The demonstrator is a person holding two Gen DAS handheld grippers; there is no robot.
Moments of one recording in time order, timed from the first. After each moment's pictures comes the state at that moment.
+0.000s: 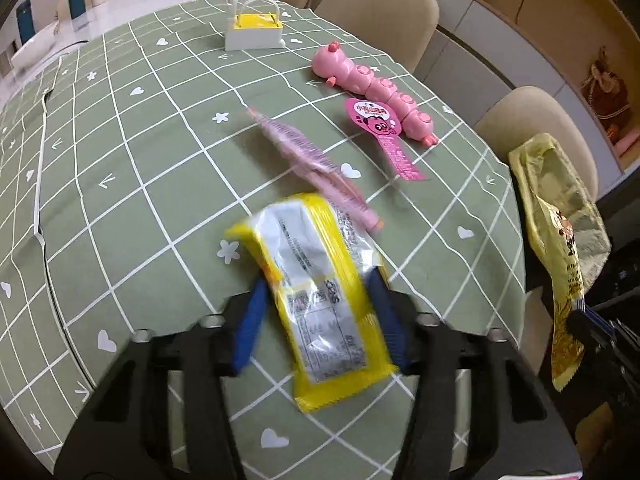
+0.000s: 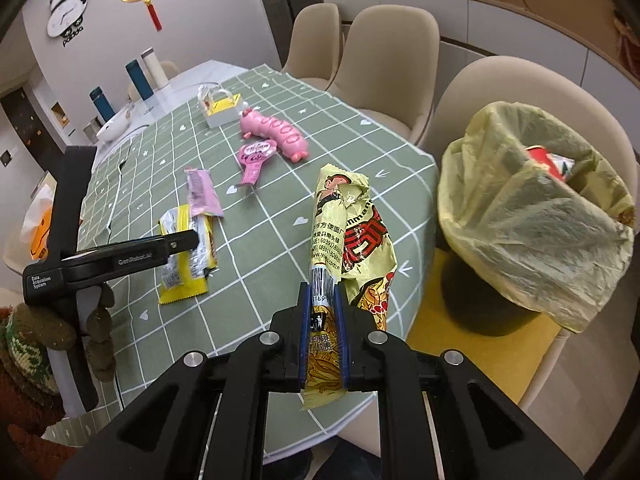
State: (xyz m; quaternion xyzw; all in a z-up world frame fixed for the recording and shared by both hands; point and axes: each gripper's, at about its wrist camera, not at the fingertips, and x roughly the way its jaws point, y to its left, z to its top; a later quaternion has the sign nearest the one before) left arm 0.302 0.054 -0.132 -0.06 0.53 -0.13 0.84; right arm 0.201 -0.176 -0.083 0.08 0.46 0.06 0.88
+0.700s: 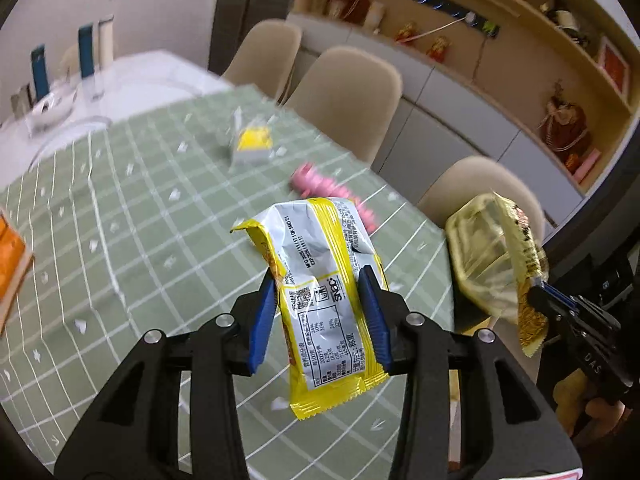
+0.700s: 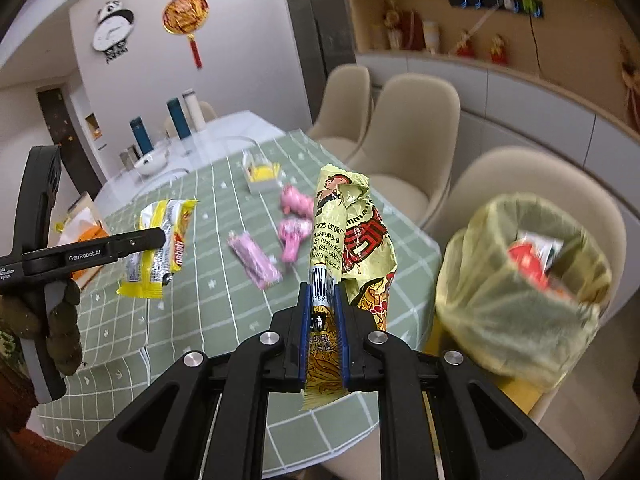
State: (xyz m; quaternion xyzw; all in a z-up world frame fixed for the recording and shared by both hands) left arm 0.259 0.071 -0.001 -0.06 0.41 -0.15 0.90; right arm 0.188 -0.183 0.002 0.05 0.35 0.11 0.93
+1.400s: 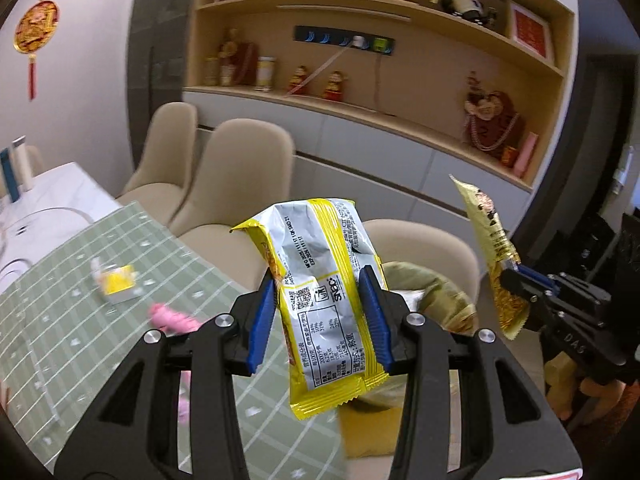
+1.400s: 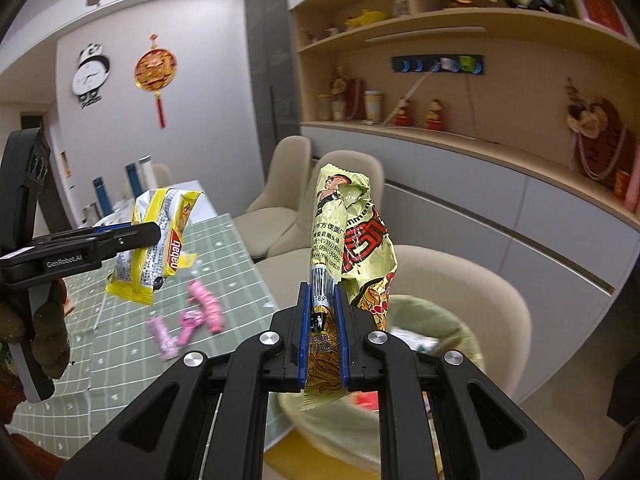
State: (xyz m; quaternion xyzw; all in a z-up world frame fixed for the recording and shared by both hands) left arm 0.302 -0.125 0.086 0.00 0.31 -0.27 0.91; right arm 0.202 -0.352 0.066 0.04 0.26 0.02 0.96
